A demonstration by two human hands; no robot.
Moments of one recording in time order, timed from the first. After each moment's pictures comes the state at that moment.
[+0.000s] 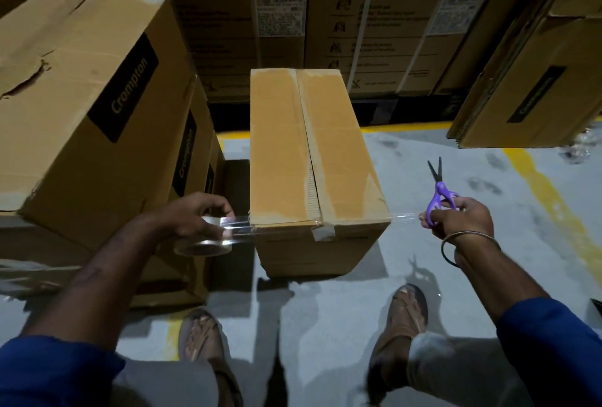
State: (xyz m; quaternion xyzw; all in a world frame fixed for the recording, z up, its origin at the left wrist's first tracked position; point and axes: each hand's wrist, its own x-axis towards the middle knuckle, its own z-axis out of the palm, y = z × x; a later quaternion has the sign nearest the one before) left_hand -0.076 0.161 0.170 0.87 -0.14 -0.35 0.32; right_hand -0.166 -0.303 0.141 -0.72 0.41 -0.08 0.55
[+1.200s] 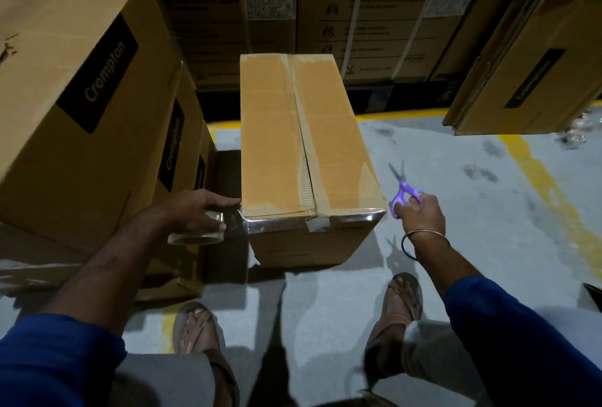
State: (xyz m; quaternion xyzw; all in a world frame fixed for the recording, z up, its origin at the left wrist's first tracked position) left_hand -0.057 0.142 0.129 0.91 -0.14 -0.34 0.17; right_hand -0.151 -0.282 0.081 -0.81 0.36 -0.06 0.46
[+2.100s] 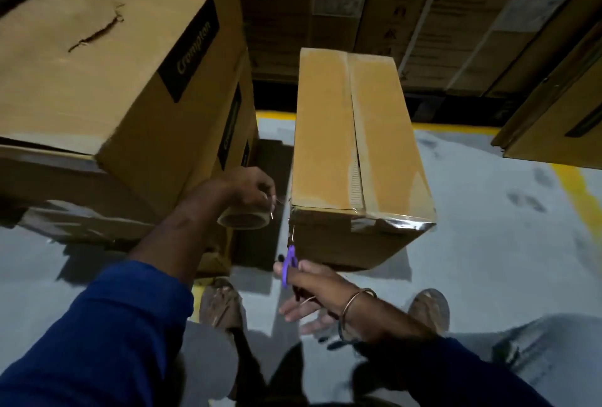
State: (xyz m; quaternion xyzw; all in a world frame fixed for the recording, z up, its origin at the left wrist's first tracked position) left_hand -0.062 0.152 0.133 0.92 -0.10 -0.31 0.22; right_hand -0.227 -0.058 0.116 -0.65 0.14 0.48 0.57
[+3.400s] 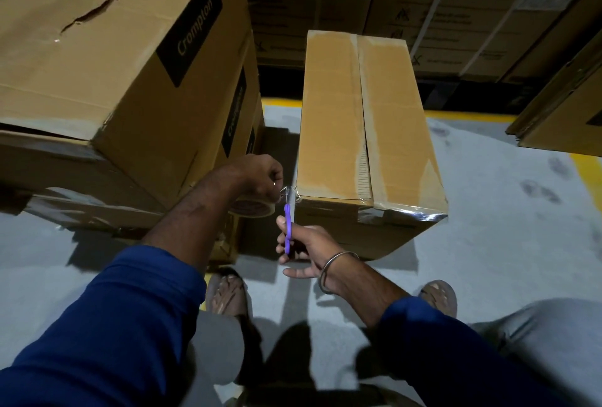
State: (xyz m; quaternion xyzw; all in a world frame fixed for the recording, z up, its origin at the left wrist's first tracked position) left_hand -0.057 0.137 0.130 0.94 -0.08 -0.29 0.16; right_hand -0.180 -0.031 0.087 -0.59 0.19 0.39 0.68
